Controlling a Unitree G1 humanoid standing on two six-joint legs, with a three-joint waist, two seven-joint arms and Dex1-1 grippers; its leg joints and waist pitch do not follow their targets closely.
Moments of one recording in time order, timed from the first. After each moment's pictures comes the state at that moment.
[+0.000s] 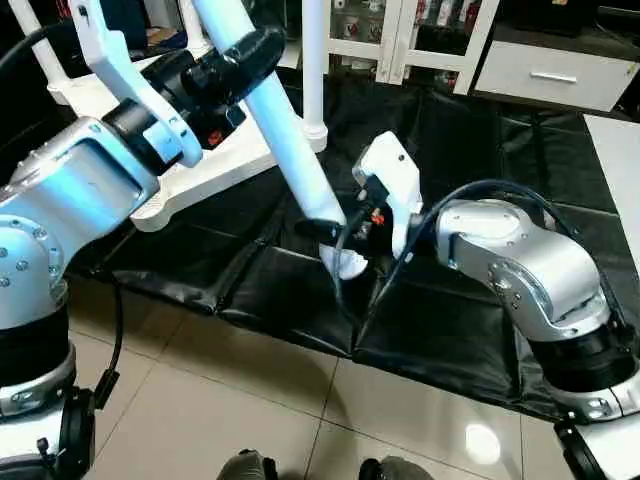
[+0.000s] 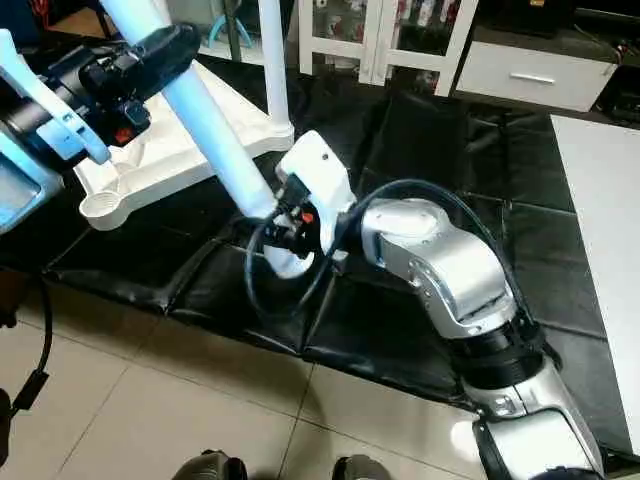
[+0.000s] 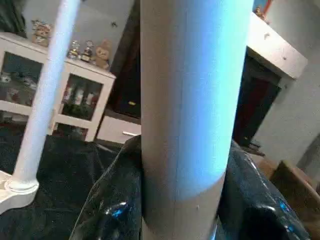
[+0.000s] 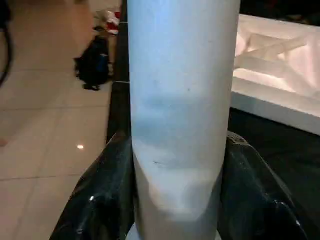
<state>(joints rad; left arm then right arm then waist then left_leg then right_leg) -0.69 0.54 0.18 -0.34 -1.32 0.80 0.07 -0.67 -0.39 0.27 -0.15 0.46 0.76 0.71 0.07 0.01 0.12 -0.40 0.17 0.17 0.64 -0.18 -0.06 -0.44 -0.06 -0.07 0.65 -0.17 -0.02</state>
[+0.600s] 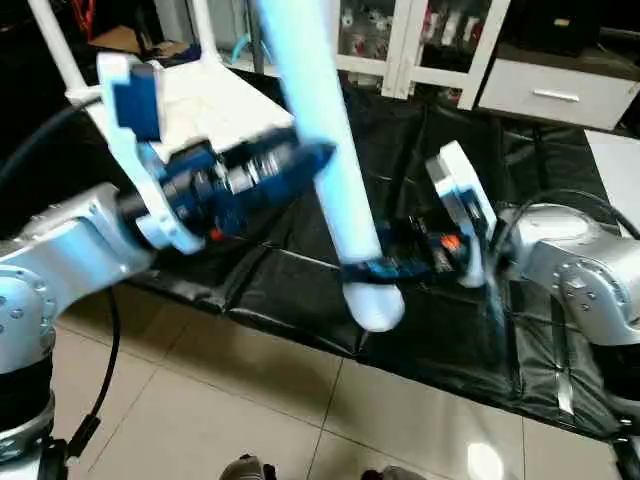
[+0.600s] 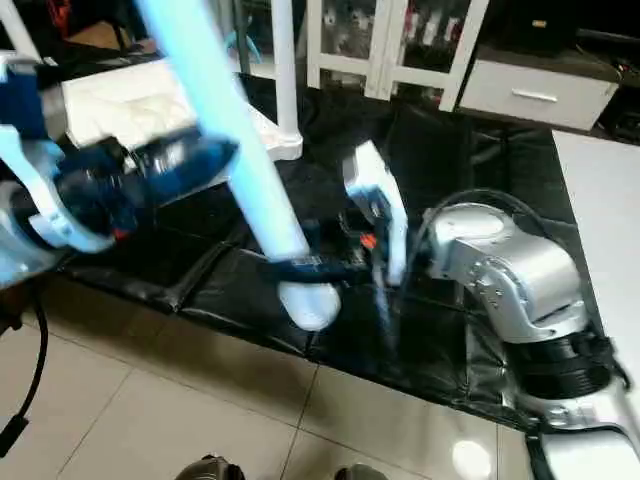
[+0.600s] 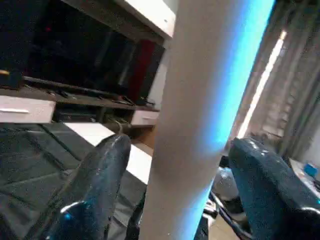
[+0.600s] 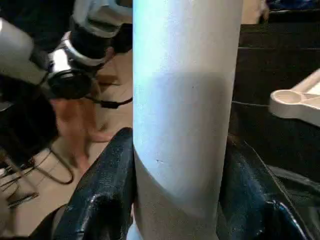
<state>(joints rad) -0.51 0.61 0.13 -0.38 -1.39 0.87 -0.49 -0.61 -0.58 0.18 -0.16 0.67 0.74 1.21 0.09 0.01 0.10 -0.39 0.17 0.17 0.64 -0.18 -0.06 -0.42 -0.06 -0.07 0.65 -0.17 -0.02</state>
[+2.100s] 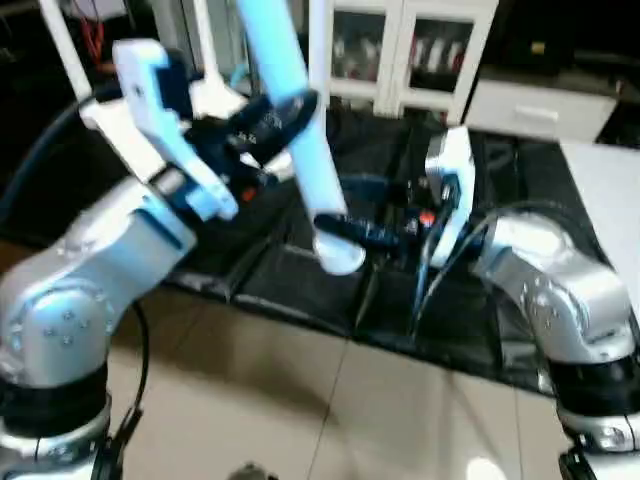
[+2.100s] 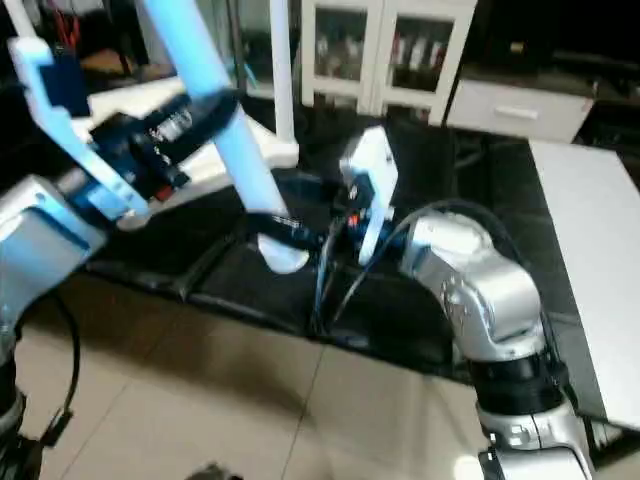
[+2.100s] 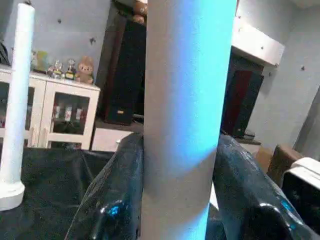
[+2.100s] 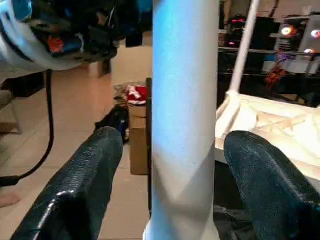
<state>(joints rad) -0.54 0.41 0.10 -0.50 -1.08 0.77 0.00 -0.55 -0.35 0.08 -0.16 0.55 0.58 0.82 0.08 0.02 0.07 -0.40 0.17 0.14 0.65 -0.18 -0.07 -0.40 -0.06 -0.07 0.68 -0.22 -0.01</state>
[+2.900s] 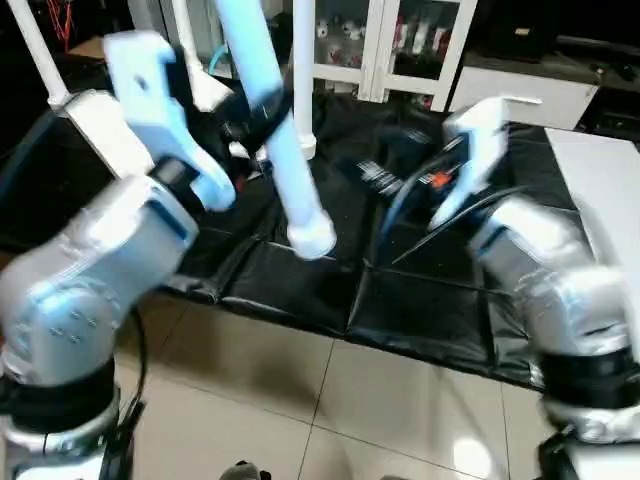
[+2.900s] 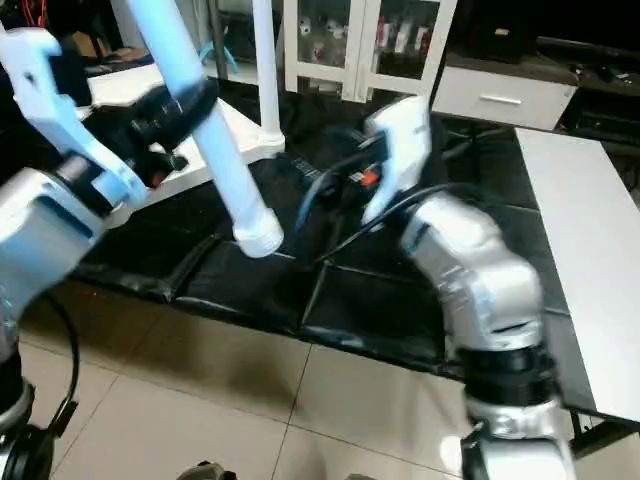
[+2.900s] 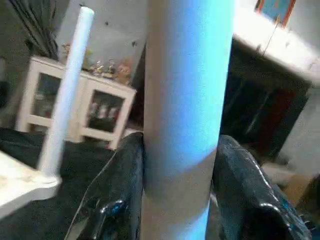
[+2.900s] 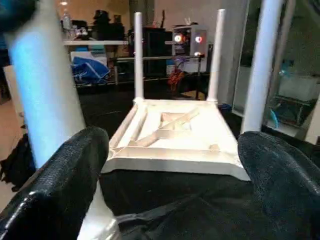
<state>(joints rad) -0.61 0.34 0.19 -0.49 -1.12 0.83 0.22 -0.60 -0.31 -0.07 -0.12 0.52 0.62 0.55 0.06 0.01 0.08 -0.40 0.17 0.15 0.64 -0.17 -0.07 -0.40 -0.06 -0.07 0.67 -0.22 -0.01</state>
